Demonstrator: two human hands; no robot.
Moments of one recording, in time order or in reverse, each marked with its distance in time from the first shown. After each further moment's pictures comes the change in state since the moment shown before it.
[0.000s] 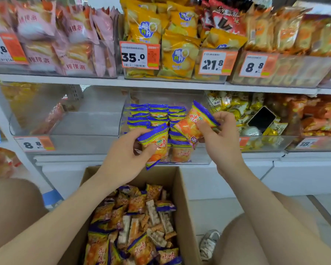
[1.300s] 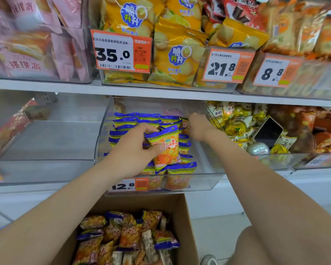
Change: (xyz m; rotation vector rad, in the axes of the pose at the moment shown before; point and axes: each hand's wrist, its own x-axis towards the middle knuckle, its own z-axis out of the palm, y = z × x) left_hand 0.126 -0.020 0.038 -0.051 -0.212 -0.111; right_hand 0.228 0.092 0.058 -1.263 -0.430 -0.140
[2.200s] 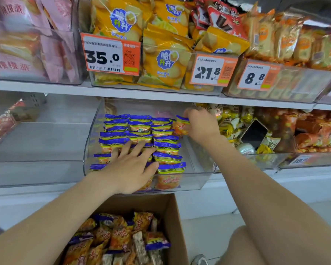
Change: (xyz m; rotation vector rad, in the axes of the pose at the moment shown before) left_hand -0.007 -0.012 0.028 0.759 -0.301 0.049; right_hand -0.042 0.013 -0.030 -0.187 0.325 -0.034
